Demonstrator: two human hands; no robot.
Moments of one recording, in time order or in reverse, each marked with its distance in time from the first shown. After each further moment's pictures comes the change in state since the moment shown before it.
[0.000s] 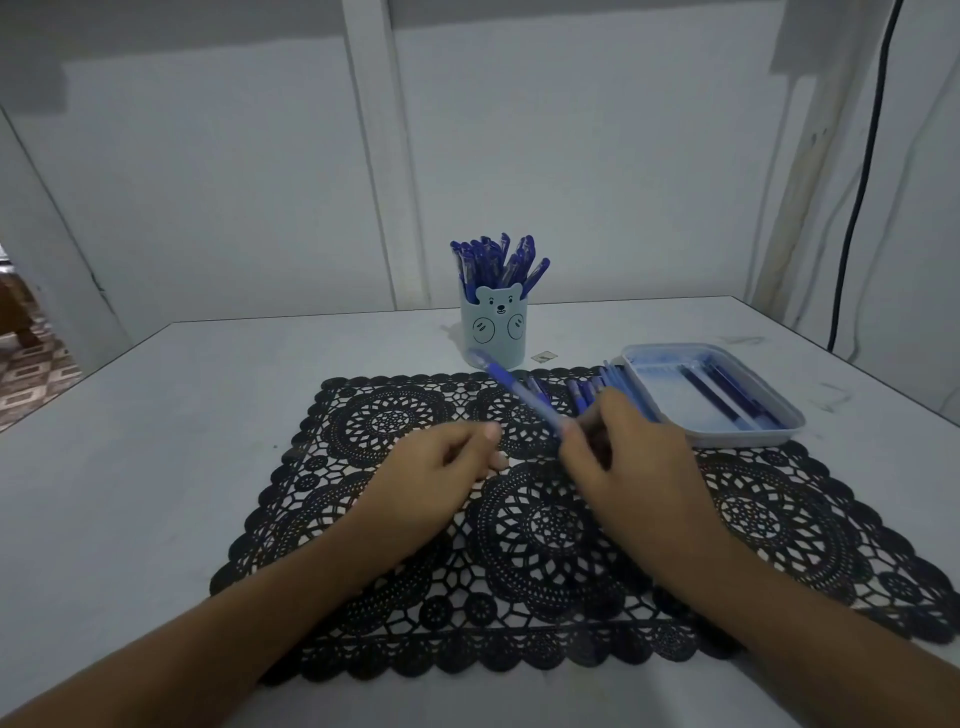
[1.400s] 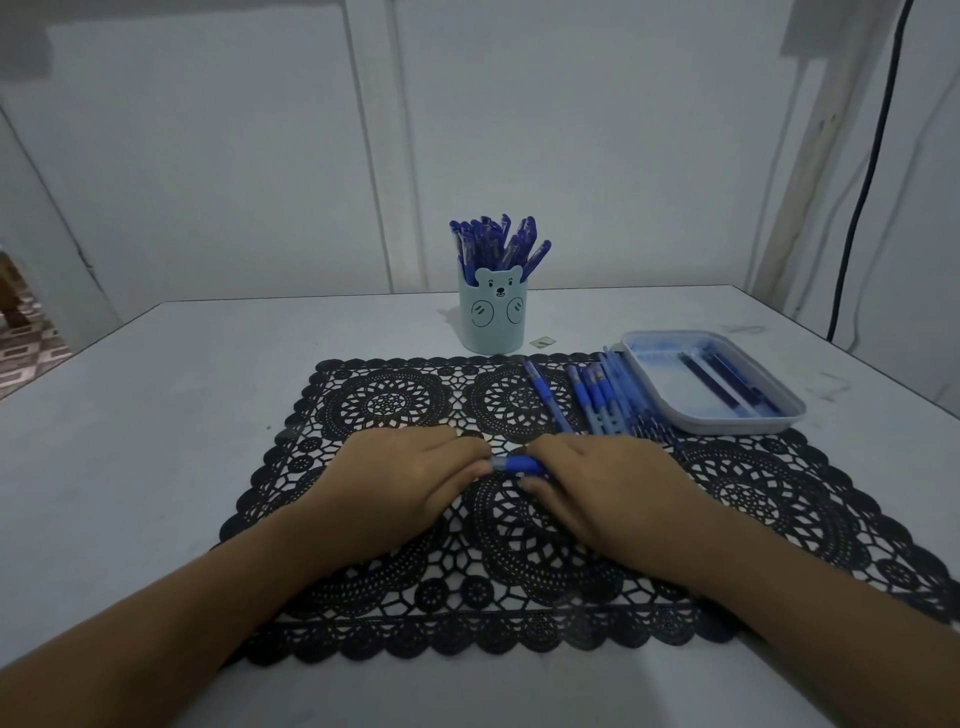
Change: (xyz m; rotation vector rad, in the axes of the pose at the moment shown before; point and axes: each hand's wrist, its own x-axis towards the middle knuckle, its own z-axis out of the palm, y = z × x) left_hand -0.004 -0.024 -0.017 0.728 -0.009 0.623; right_hand 0.000 0.020 0.012 -0.348 -0.295 -0.501
